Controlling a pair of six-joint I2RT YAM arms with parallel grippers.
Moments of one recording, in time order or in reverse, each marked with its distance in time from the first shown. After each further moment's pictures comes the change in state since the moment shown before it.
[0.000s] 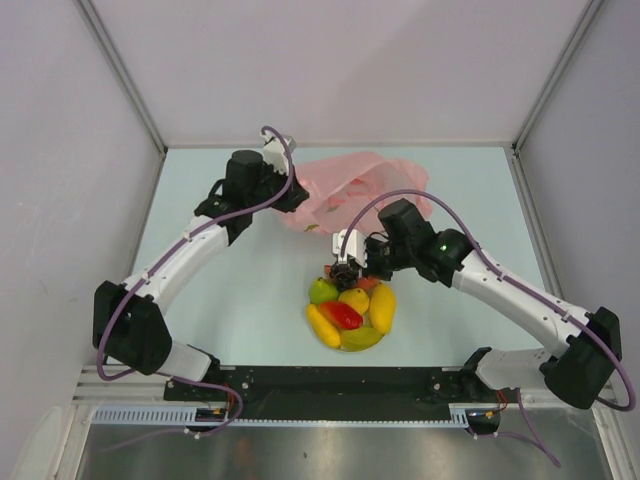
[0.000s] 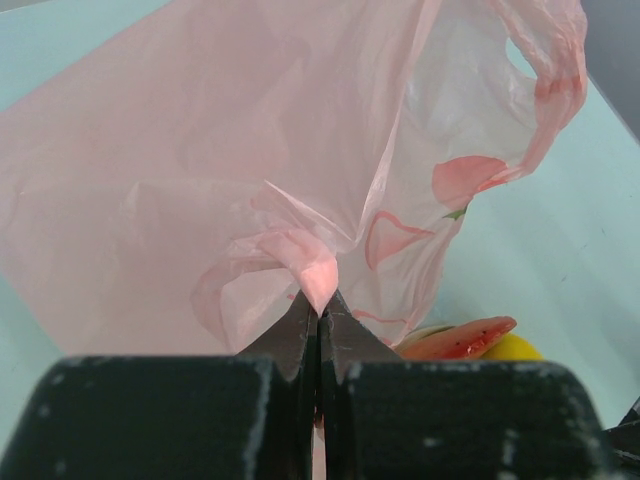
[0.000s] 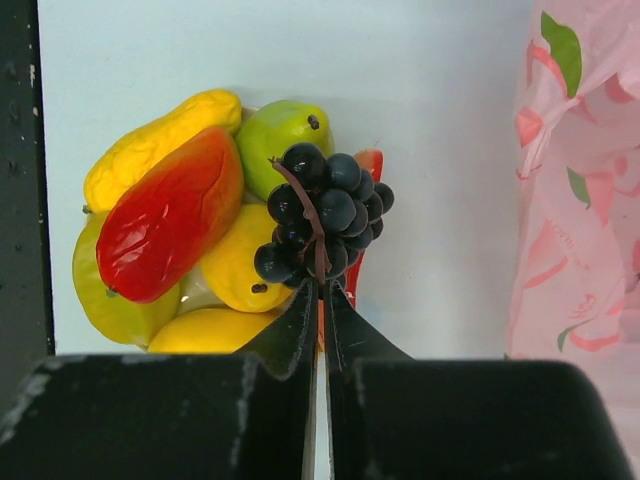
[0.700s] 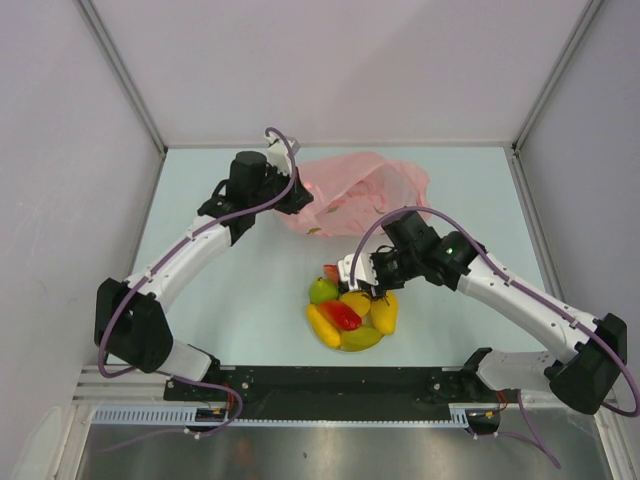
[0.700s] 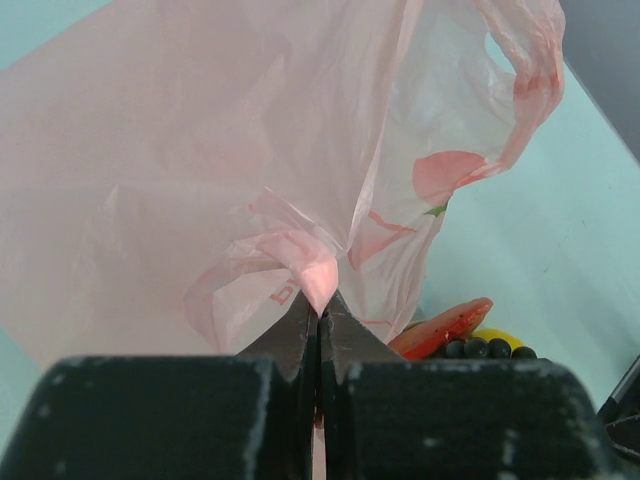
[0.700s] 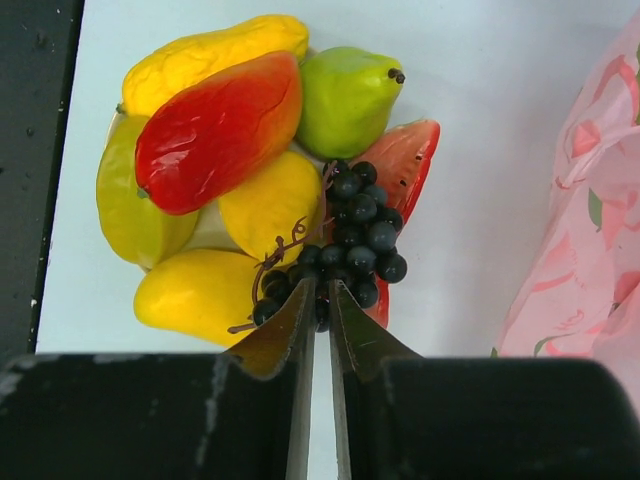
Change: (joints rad) left arm -0.015 0.013 0.000 0.000 0.024 -0.023; right arm 0.009 -0.039 -0.001 -0.183 -0.019 -0.279
